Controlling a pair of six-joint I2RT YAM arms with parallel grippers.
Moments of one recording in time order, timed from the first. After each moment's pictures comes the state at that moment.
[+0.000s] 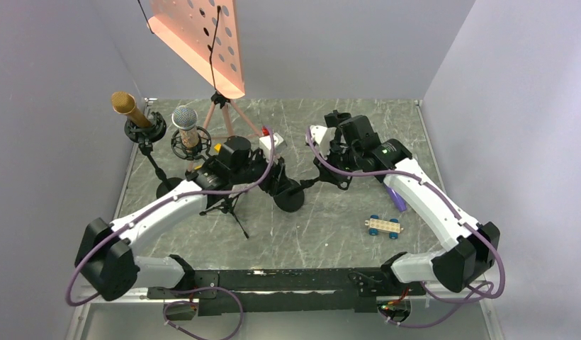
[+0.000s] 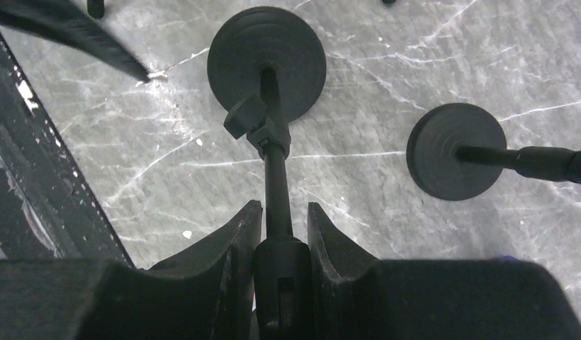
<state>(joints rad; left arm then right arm) -0.70 1.25 0.95 -0.11 0.40 -0.07 0.54 1.32 1.30 -0.85 -0.38 -0.47</state>
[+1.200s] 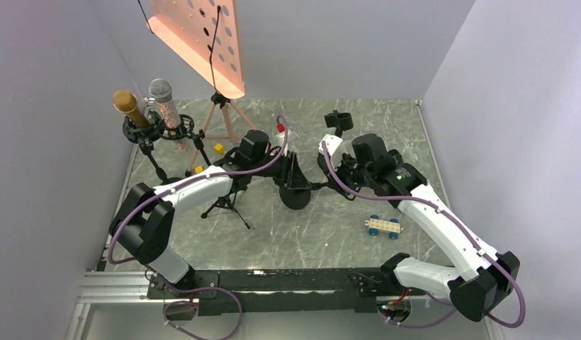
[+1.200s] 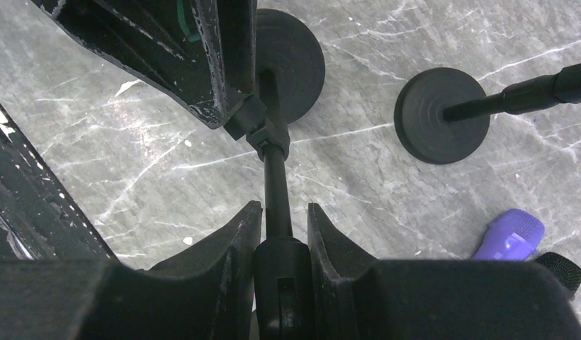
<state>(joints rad) -0.66 1.58 1.03 0.10 0.71 -0.51 0.56 1.09 1.07 -0.72 -0.24 -0.34</state>
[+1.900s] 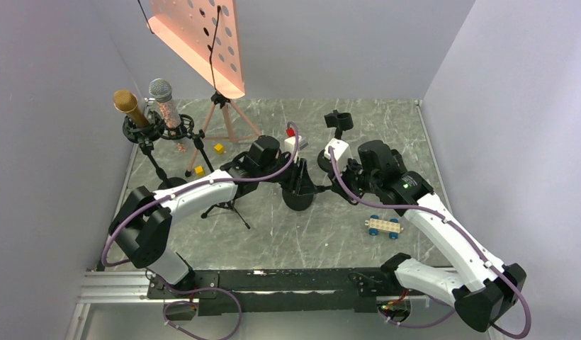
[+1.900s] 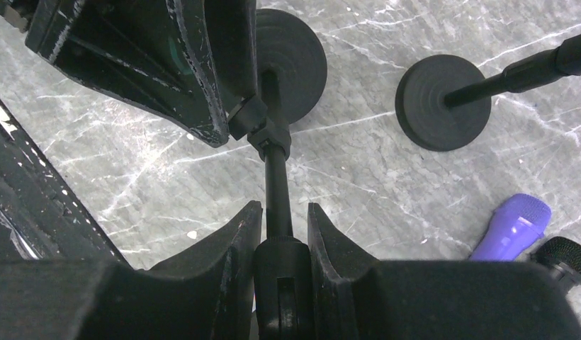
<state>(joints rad) -0.77 1.55 1.05 0.00 0.50 -0.43 0.56 1.02 1.02 -0.71 -0.23 -0.32</state>
